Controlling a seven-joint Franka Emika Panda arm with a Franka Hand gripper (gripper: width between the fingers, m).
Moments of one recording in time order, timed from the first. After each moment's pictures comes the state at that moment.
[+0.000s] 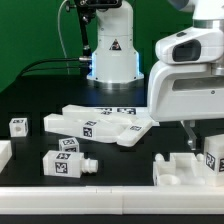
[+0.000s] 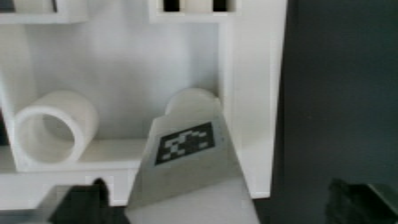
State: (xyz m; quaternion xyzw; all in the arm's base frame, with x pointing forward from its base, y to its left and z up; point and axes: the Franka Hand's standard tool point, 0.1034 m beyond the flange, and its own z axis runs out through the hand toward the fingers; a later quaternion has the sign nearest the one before) arm 0.652 0.118 0.081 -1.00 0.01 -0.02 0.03
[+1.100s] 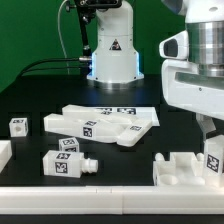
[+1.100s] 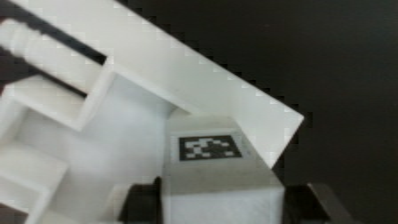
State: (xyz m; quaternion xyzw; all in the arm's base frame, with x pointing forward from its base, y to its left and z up) arm 0.654 0.117 0.080 -0.85 0.52 -0.01 0.07
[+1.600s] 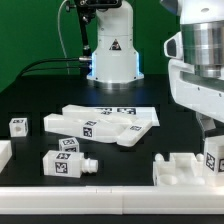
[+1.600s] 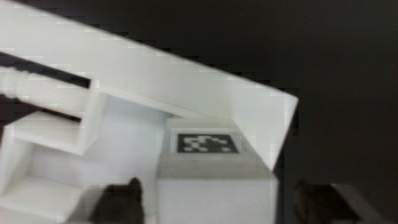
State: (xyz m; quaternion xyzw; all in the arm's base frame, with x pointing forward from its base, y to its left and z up) arm 0.652 0.118 0.079 -0.83 0.56 0.01 0.07
